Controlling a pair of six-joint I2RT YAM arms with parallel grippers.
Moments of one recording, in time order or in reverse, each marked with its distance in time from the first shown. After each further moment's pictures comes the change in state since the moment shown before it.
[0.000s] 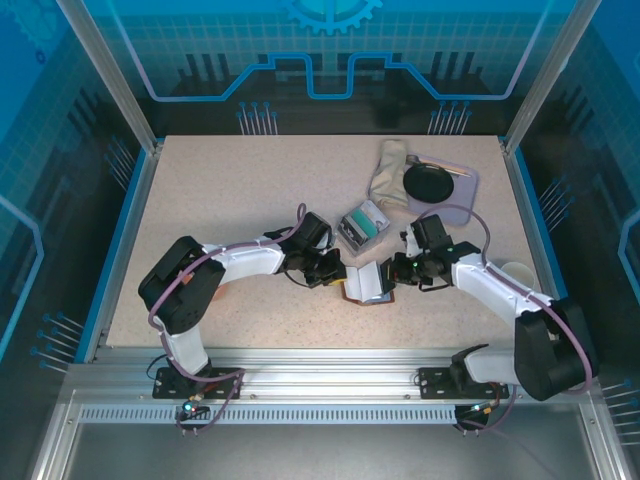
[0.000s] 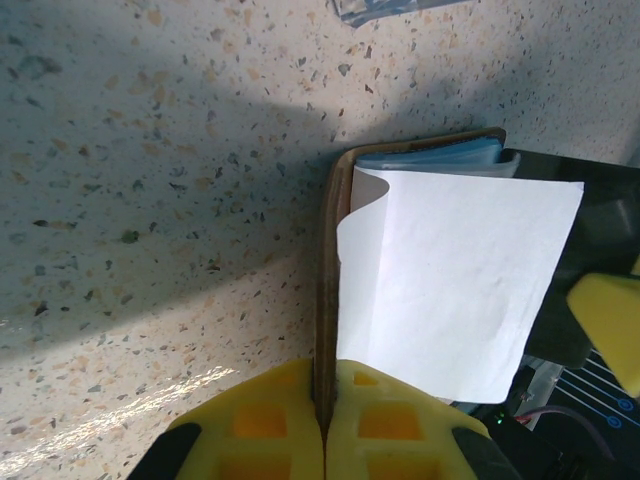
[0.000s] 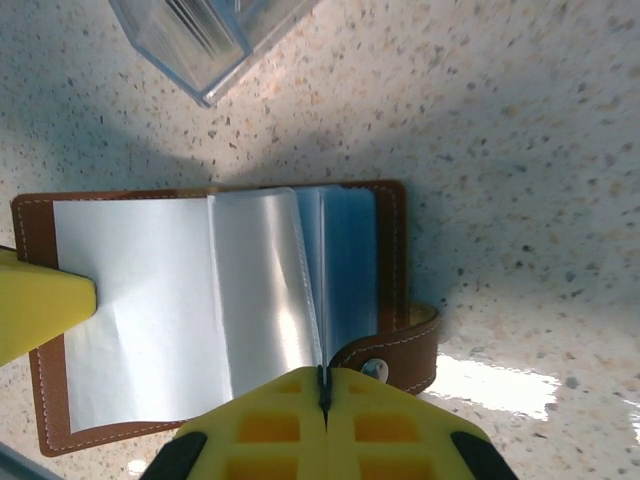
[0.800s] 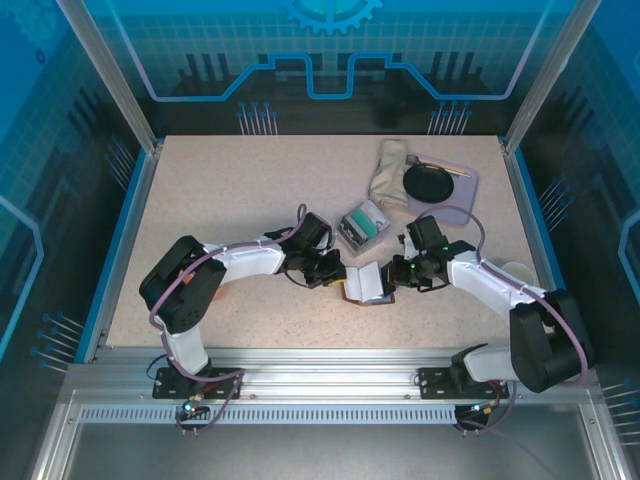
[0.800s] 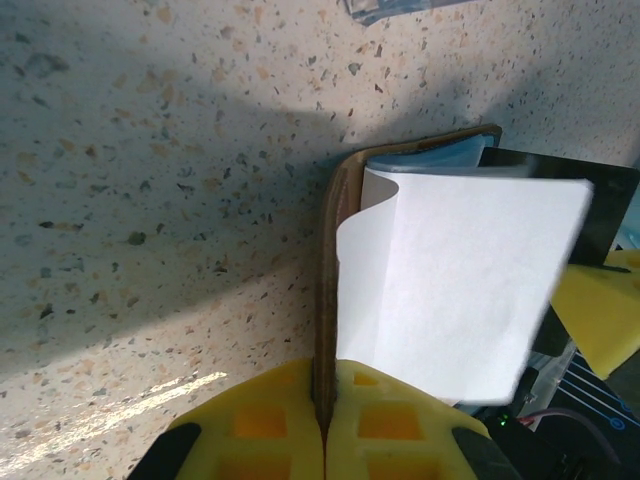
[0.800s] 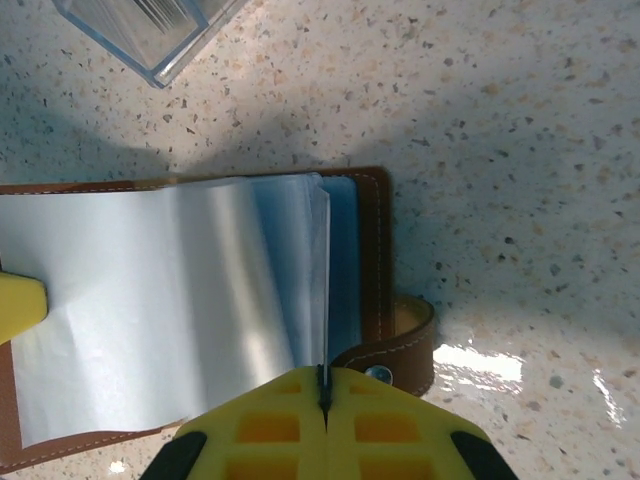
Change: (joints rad) left arm 0.000 0.008 0.000 -0.001 0.000 0.000; right arm 0.023 0.064 0.002 0.003 0.029 -0.002
